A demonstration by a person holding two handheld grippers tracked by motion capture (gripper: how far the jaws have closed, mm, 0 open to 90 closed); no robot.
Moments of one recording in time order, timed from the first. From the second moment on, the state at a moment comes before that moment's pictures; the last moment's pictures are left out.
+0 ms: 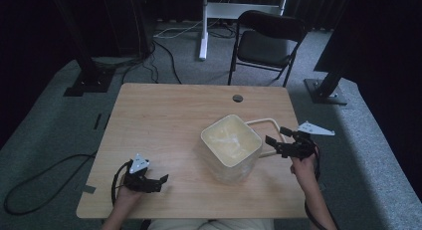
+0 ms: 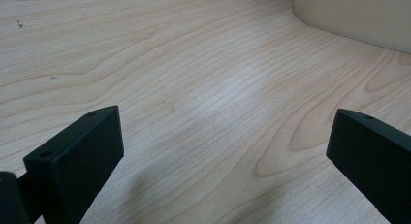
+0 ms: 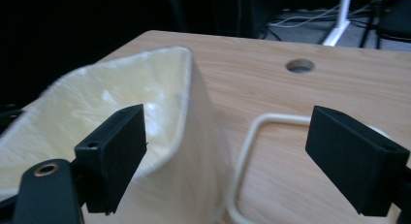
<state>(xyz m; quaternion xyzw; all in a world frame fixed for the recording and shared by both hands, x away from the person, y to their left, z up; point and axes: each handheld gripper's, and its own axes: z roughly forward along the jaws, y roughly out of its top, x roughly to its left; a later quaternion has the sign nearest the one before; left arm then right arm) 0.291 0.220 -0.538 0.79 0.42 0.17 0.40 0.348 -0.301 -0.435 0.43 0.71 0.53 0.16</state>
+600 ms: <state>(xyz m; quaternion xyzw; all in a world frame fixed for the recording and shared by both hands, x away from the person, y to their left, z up) 0.294 0.223 -0.541 0.79 0.43 0.16 0.41 0.316 -0.350 -0.505 0.52 0.68 0.48 0.17</state>
